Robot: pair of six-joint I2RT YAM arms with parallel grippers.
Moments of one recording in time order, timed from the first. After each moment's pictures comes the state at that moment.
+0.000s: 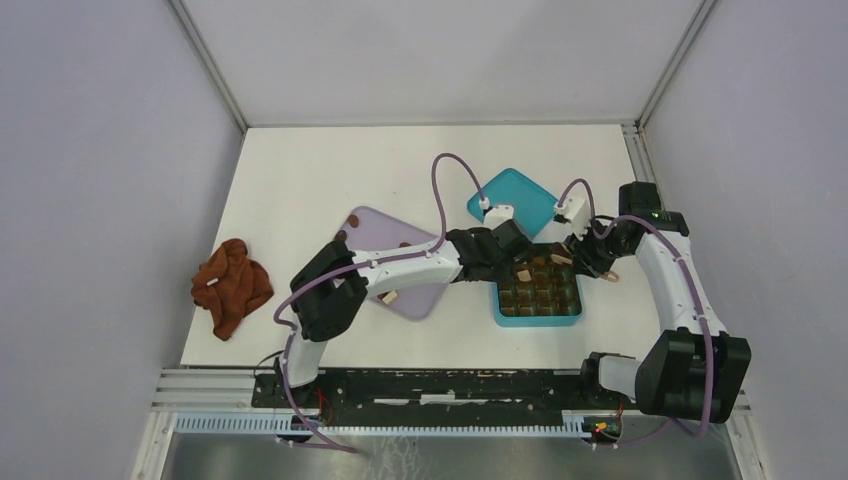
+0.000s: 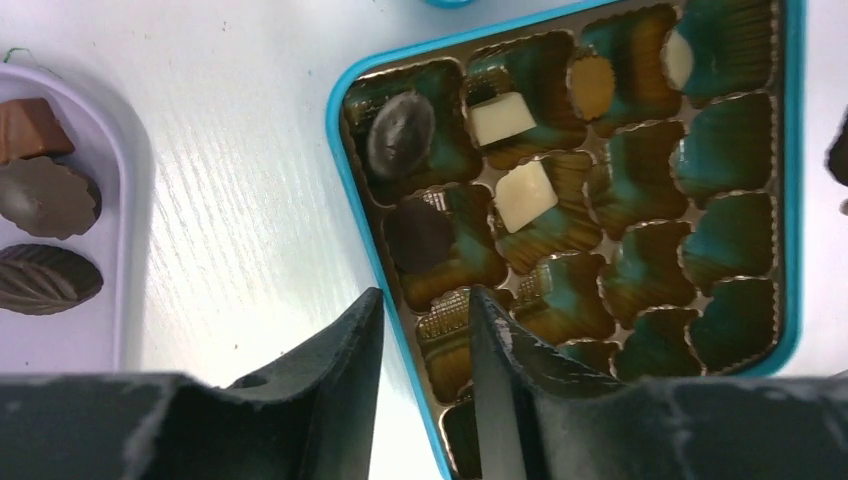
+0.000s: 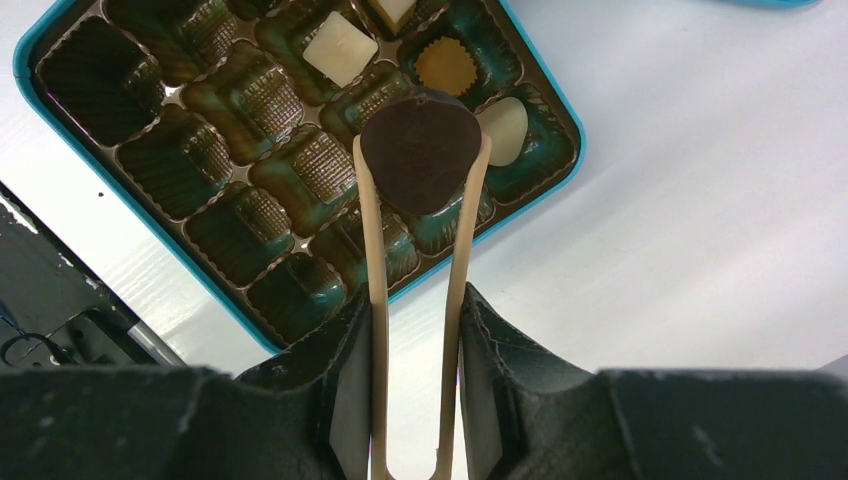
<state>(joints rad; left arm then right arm) -1.10 1.99 1.54 -0.49 -0.31 -0.83 -0.14 1.24 0.98 -1.00 -0.50 -0.99</state>
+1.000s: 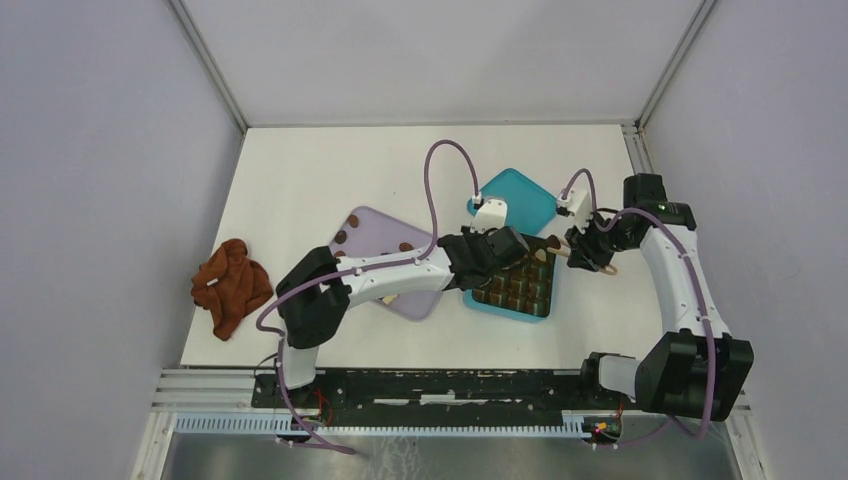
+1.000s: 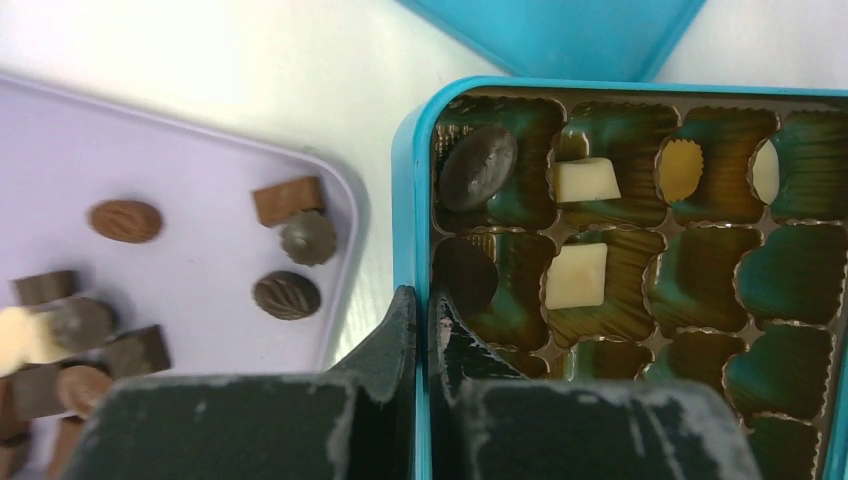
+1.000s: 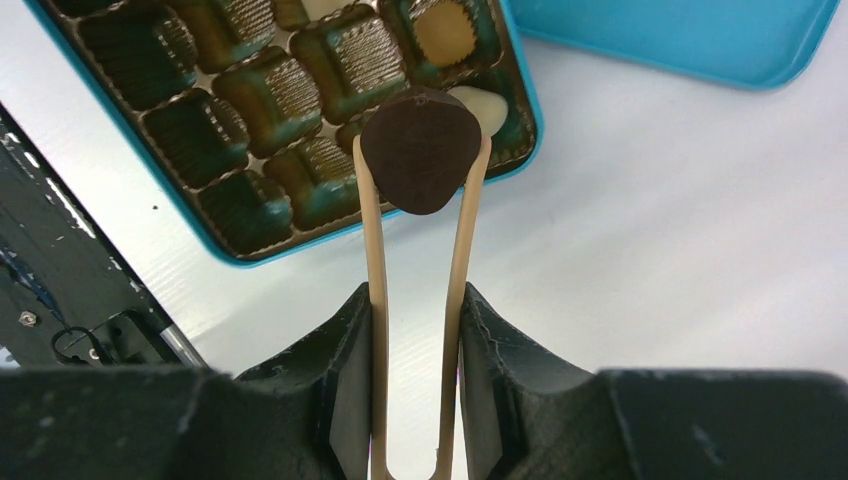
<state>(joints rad) -1.13 1.93 1.50 -0.54 -0.65 -0.73 -0.14 1.24 1.07 -1.08 -0.60 -1.03</state>
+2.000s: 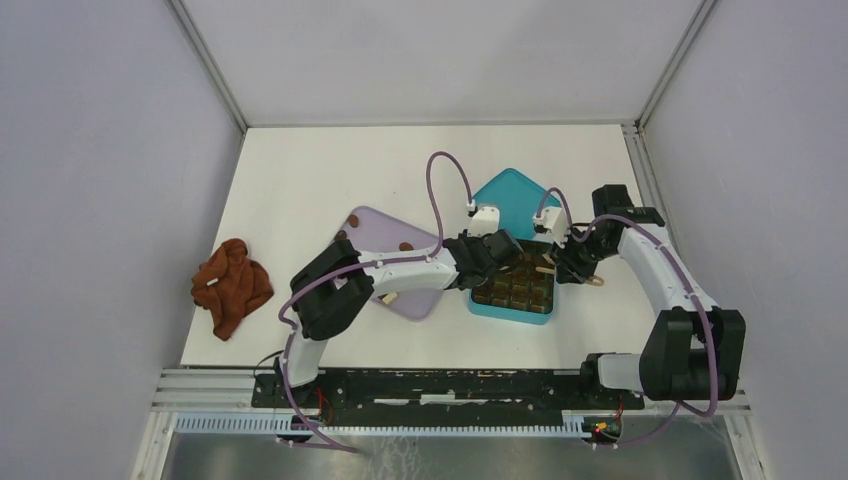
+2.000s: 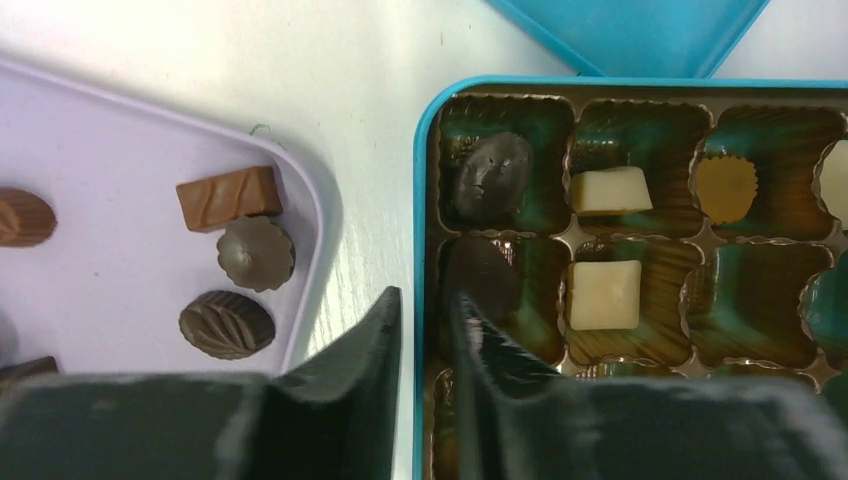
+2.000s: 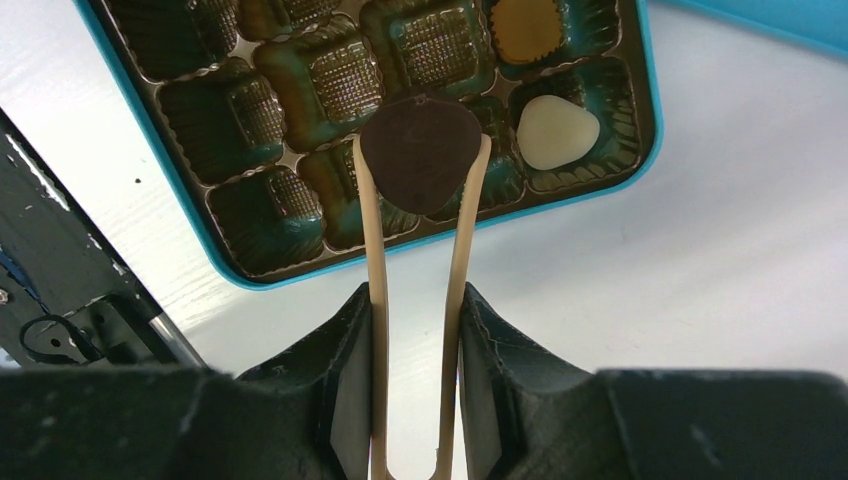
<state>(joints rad) -1.10 2.01 1.43 -0.40 -0.62 -0.76 -0.02 1.31 0.96 -1.00 -0.50 -1.01</state>
